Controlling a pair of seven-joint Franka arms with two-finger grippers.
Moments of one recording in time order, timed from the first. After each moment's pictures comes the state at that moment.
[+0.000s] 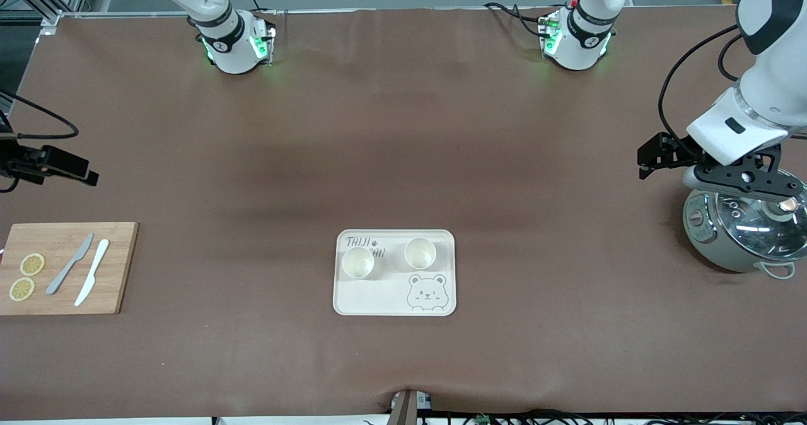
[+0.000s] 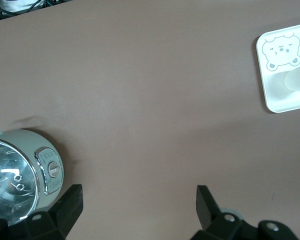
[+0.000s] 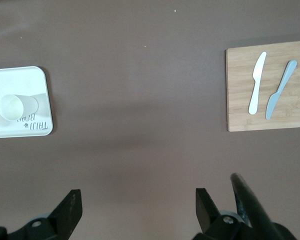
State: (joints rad) left arm -0.07 0.10 -0.09 -1.57 0.03 1.74 0.07; right arm 0.13 0.25 -0.21 -1.23 0.14 1.42 0.01
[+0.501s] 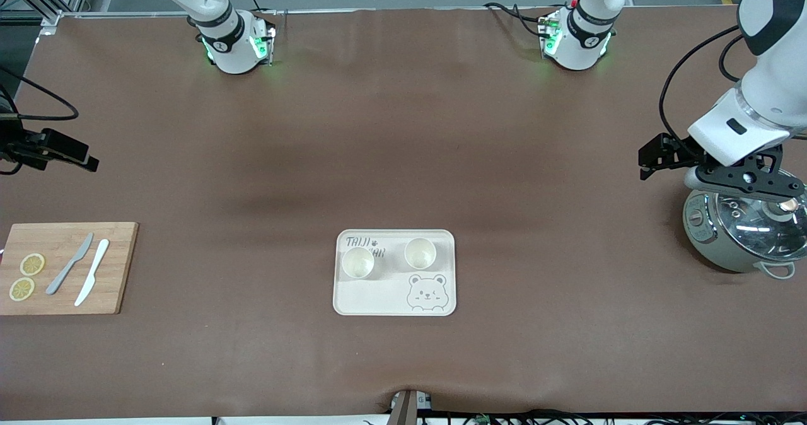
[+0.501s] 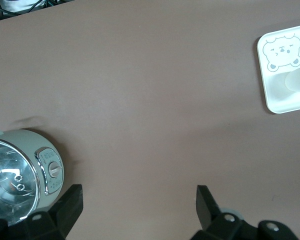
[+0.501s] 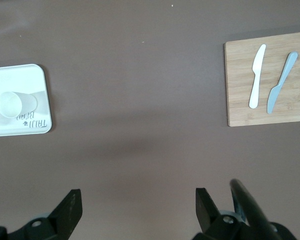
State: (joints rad) left arm -0.07 0.10 -0.09 -1.57 0.03 1.74 0.07; right arm 0.13 0.12 -0.21 -1.43 0.12 1.54 0.01
